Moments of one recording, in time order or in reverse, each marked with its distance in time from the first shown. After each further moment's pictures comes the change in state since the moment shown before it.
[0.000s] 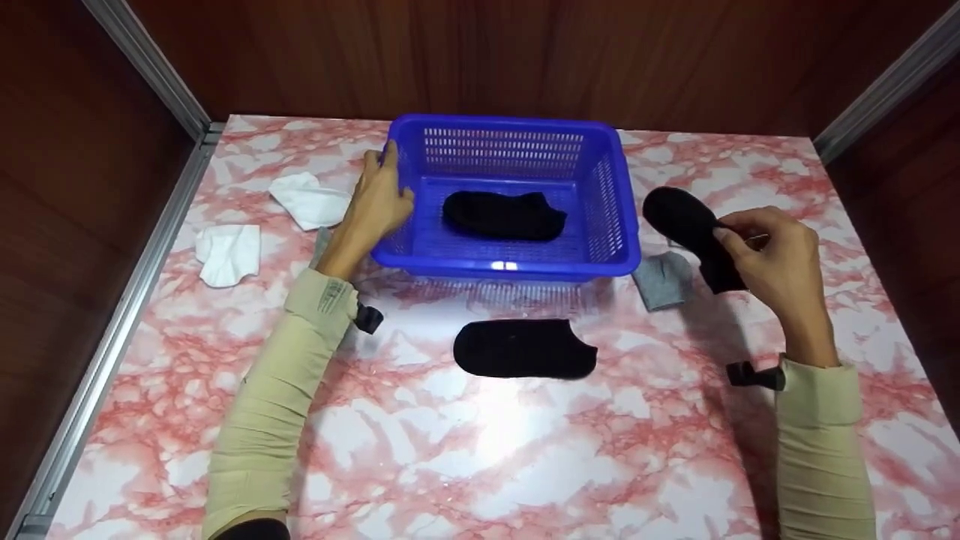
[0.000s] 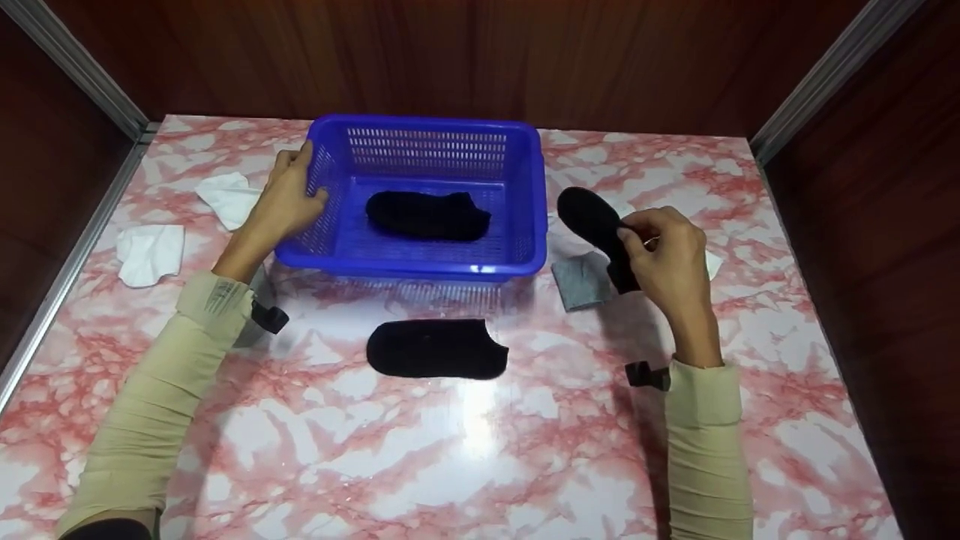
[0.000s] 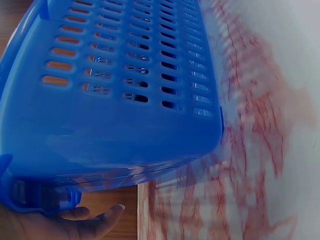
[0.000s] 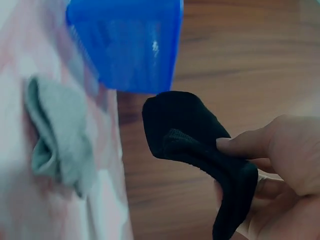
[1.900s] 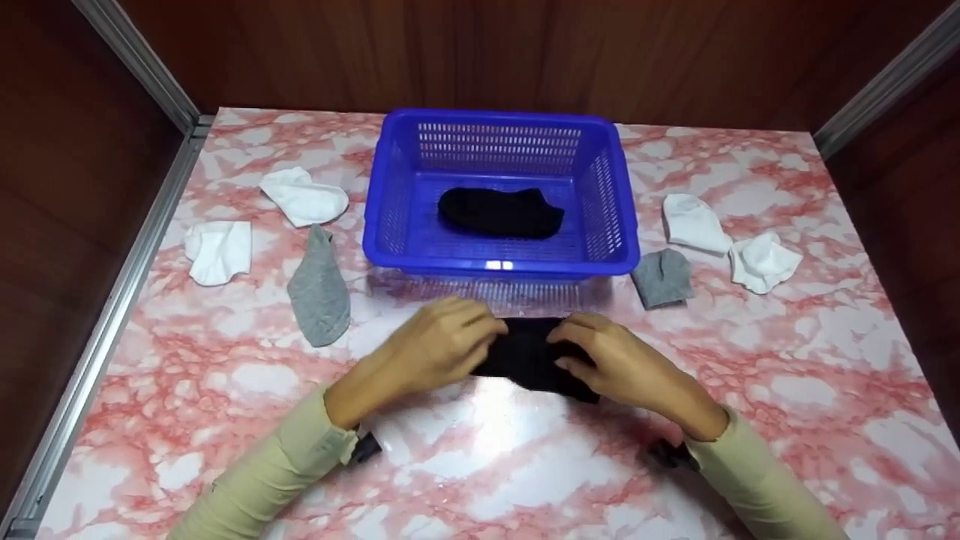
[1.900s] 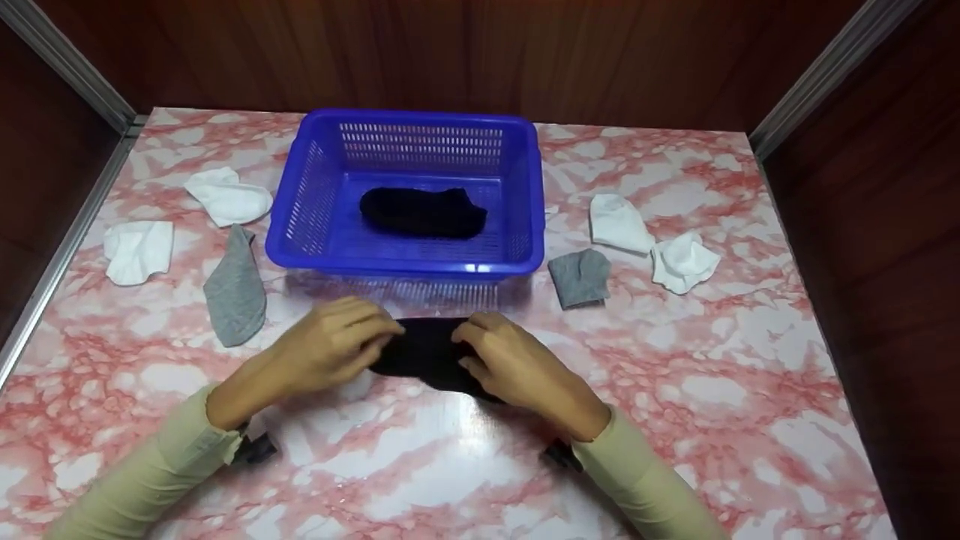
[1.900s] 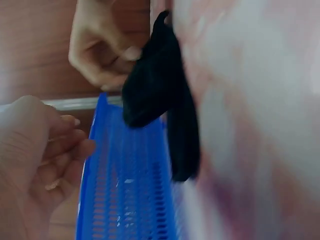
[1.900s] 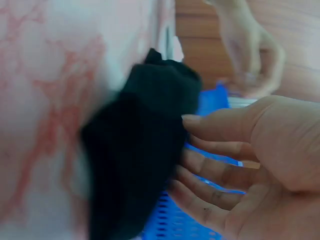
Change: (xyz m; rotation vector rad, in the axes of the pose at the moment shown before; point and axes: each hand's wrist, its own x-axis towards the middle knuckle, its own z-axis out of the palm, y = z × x) left_hand -0.163 0.060 0.048 0.075 0.026 0.996; right_hand -0.100 -0.089 0.093 -0.059 -0.654 -0.541
